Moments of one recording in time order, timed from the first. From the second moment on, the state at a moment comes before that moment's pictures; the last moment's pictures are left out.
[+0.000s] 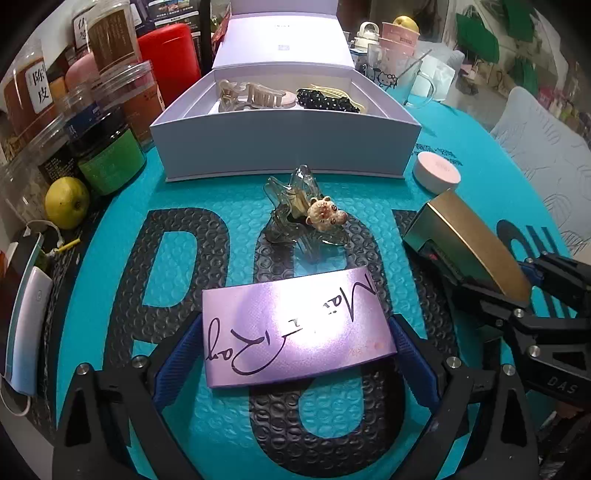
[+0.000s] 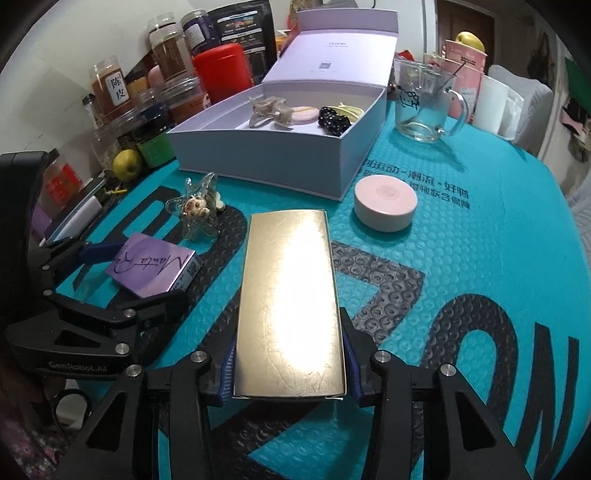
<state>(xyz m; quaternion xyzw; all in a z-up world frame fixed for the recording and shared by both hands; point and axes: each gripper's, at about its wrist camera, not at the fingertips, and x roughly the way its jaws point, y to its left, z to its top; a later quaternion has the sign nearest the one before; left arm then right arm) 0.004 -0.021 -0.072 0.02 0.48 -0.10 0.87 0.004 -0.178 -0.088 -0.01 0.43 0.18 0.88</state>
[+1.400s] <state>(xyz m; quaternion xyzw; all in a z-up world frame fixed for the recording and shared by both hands) 0.041 -0.019 0.034 0.01 0.38 -0.12 0.92 0.027 -0.173 0.008 -0.02 0.36 0.23 0.90</state>
